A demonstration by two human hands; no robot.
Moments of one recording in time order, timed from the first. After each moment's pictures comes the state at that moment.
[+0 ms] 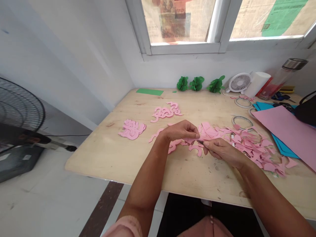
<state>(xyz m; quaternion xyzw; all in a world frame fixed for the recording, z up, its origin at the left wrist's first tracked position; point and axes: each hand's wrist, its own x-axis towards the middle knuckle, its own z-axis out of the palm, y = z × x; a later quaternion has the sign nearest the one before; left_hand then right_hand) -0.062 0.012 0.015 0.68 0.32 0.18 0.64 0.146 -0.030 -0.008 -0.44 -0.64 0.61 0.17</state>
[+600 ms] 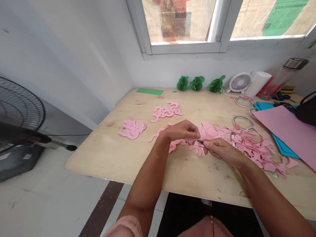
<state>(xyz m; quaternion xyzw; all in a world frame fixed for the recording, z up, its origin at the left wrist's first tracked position) -0.060 0.011 0.014 0.69 0.32 0.18 0.62 0.145 -0.030 -0.009 -0.44 -0.64 0.60 0.17</state>
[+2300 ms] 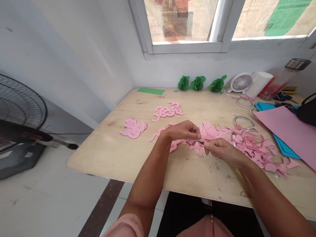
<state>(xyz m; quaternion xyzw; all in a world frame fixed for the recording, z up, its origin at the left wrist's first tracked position) -0.062 0.011 0.016 0.70 0.31 0.16 0.62 0.146 -0.031 -0.012 -0.44 -0.65 0.59 0.17</state>
